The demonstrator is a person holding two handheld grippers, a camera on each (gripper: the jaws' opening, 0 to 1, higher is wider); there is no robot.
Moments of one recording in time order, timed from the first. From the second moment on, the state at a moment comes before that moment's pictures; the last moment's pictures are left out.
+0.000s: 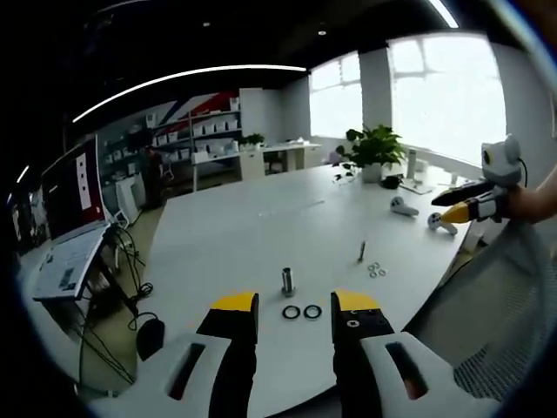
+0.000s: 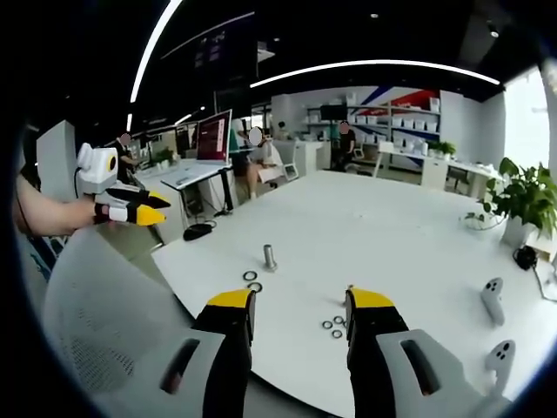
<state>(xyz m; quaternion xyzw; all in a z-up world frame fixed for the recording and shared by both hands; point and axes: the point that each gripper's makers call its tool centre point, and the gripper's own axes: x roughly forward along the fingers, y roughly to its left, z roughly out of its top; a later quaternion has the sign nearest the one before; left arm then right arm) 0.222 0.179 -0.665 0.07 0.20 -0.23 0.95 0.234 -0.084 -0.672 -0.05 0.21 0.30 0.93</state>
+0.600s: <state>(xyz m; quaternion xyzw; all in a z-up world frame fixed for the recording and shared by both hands) 0.220 0.175 -0.677 0.08 0.23 -0.25 0.94 0.234 -0.085 -0.672 -0.04 0.21 0.30 0.93</state>
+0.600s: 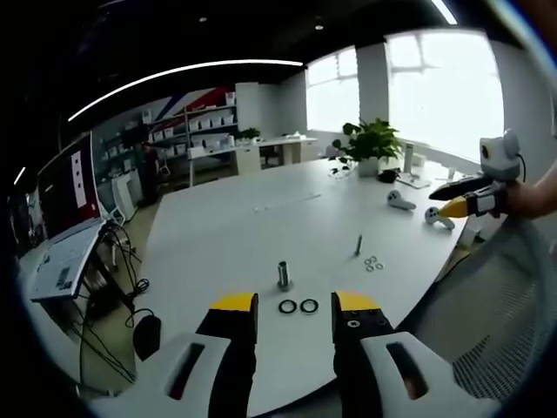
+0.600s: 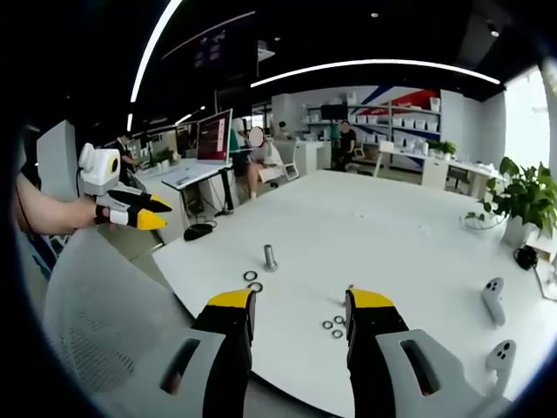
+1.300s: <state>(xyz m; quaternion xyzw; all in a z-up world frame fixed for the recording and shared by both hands) 0.215 0.178 -0.693 0.09 0.27 -0.24 0.93 0.233 -0.084 -0.673 -0.03 0.21 0.30 0.93</state>
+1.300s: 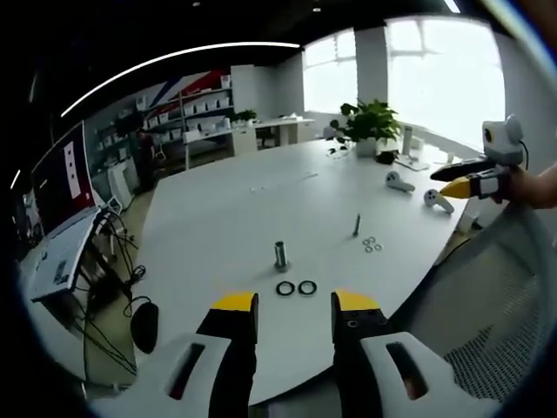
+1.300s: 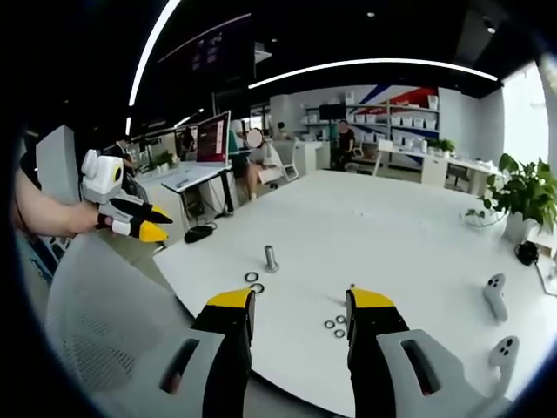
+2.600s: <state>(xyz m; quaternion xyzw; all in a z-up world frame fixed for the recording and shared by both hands) 0.219 0.182 -0.723 0.16 0.37 -0.27 0.87 0.233 -0.085 -0.673 -0.03 0.21 0.30 0.93</state>
